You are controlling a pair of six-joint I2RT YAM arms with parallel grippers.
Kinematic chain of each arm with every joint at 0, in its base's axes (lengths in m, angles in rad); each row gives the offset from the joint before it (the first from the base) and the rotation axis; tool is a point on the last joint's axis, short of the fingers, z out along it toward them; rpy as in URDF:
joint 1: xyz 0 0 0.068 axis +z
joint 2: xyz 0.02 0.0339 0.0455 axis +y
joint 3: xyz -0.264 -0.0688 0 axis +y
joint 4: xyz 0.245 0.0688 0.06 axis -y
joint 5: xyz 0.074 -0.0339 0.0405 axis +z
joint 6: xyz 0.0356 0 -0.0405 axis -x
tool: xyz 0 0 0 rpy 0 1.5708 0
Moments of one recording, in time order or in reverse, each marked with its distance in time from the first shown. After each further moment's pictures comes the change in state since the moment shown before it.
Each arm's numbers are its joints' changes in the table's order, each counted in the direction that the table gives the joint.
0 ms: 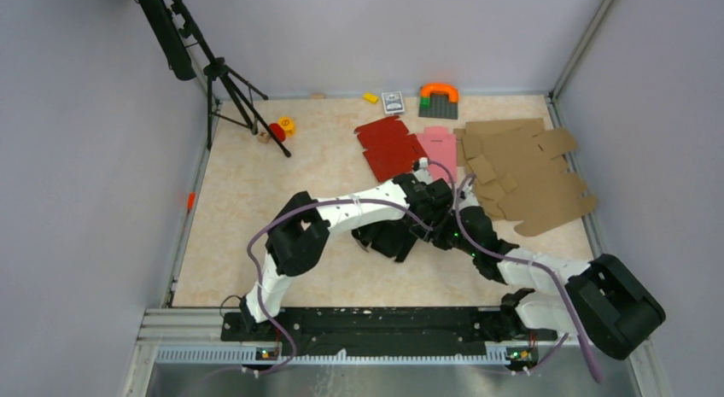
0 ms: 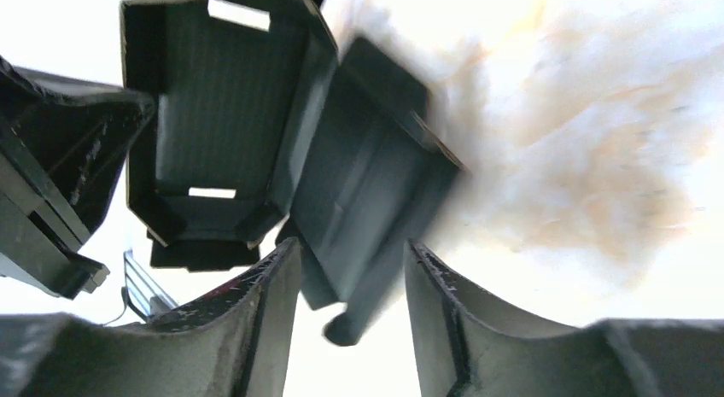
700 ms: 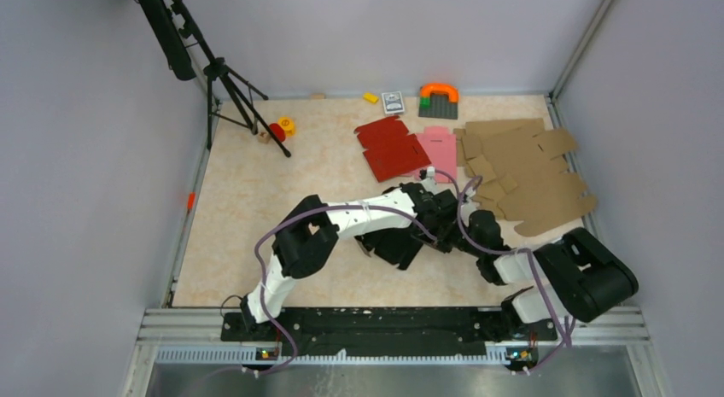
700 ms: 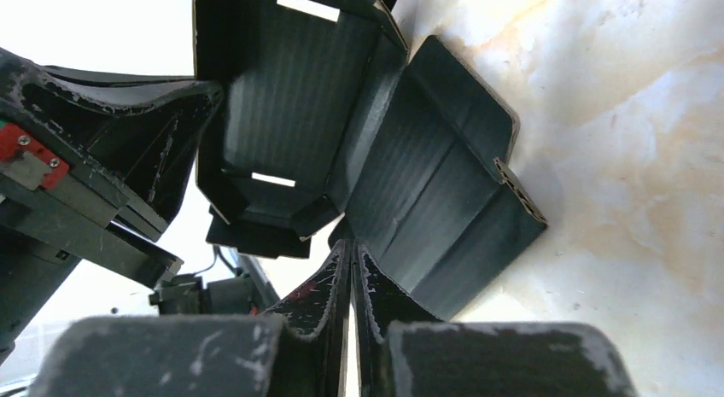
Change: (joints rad) left arm -0.056 0.035 0.010 0.027 0.063 0.001; right arm -0.170 0.146 0.142 0.408 0.310 -0.093
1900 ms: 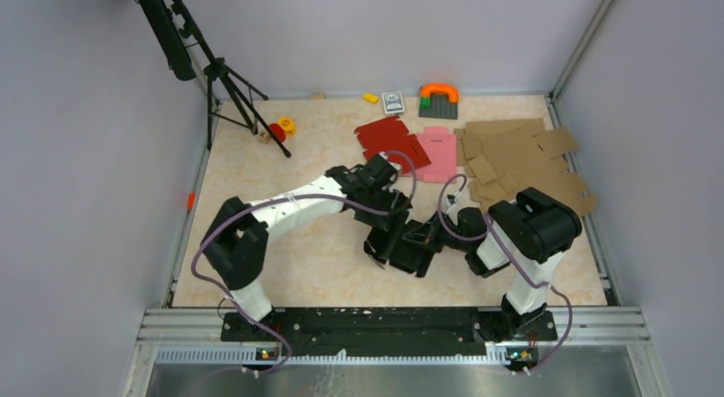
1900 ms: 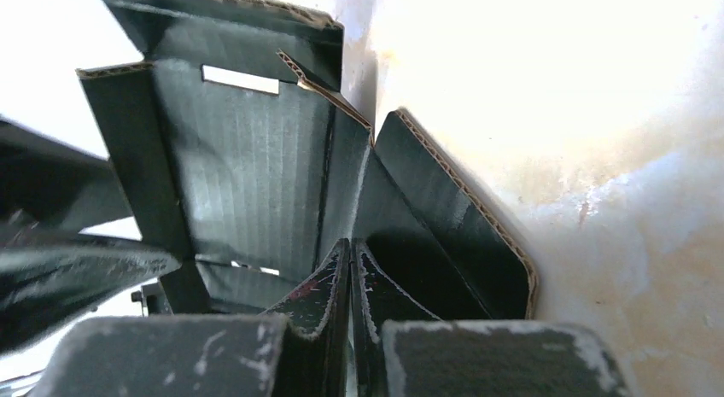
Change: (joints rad) left arm 0.233 -0.390 0.391 0.383 -0.846 0.028; right arm -0.005 0.479 -0.088 0.350 0.106 -0.090
